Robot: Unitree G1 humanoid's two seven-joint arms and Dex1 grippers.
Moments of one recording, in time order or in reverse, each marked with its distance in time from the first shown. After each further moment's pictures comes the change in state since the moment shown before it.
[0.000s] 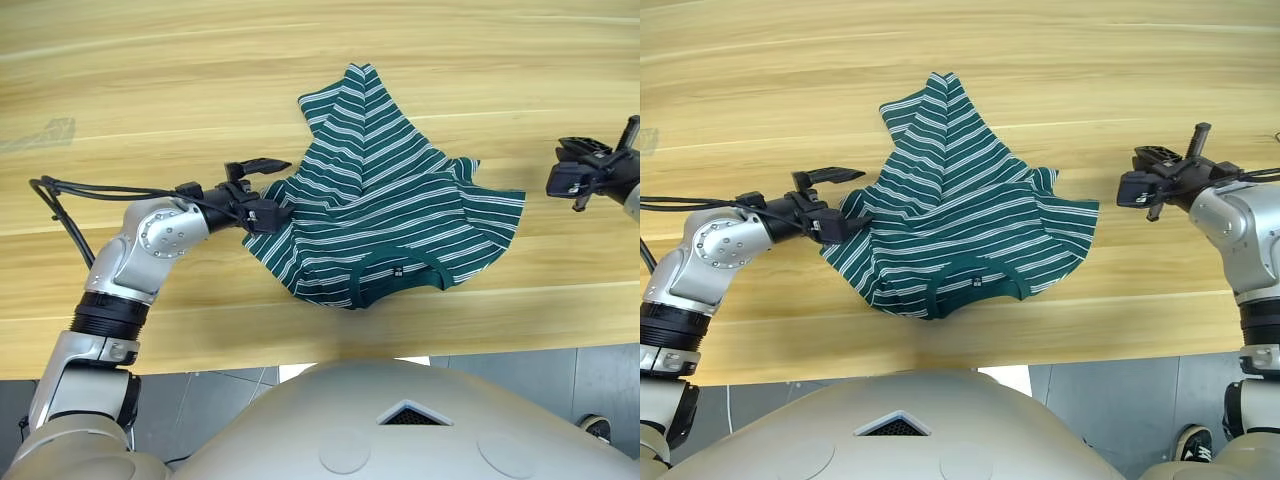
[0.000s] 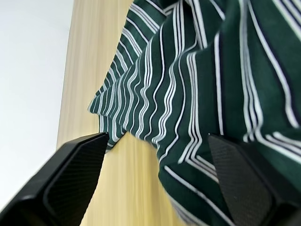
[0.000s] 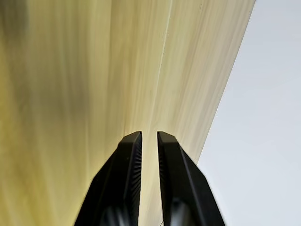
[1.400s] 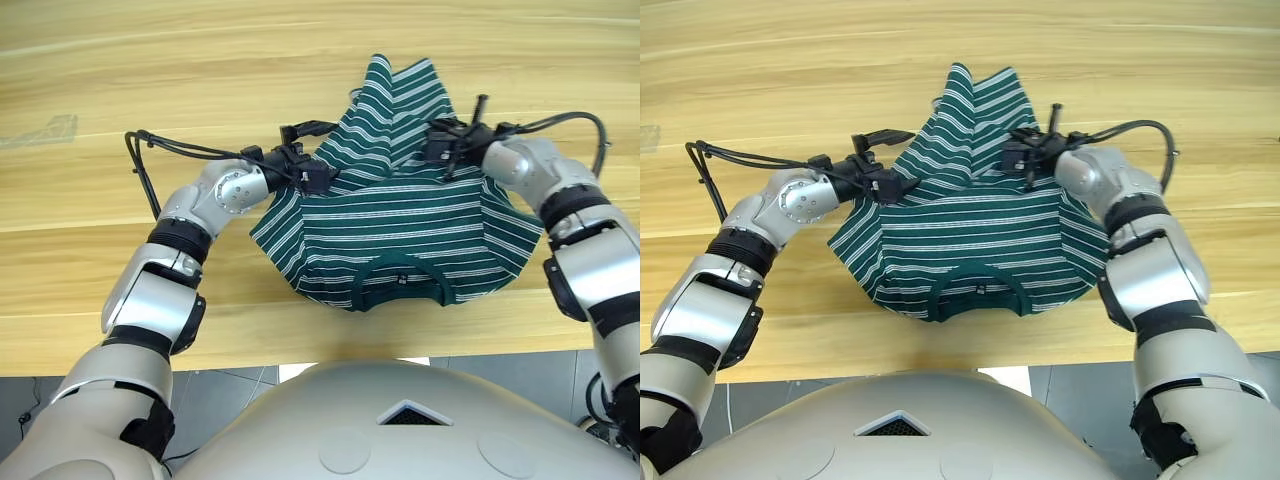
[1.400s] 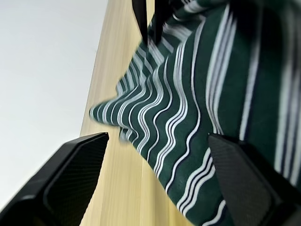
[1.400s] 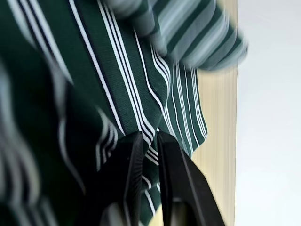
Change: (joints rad) left arm -0.421 -0.252 -0.220 0.701 0.186 -0.251 0.354; right arm -0.580 0.446 0.378 0.994 0.003 -0.256 -0.296
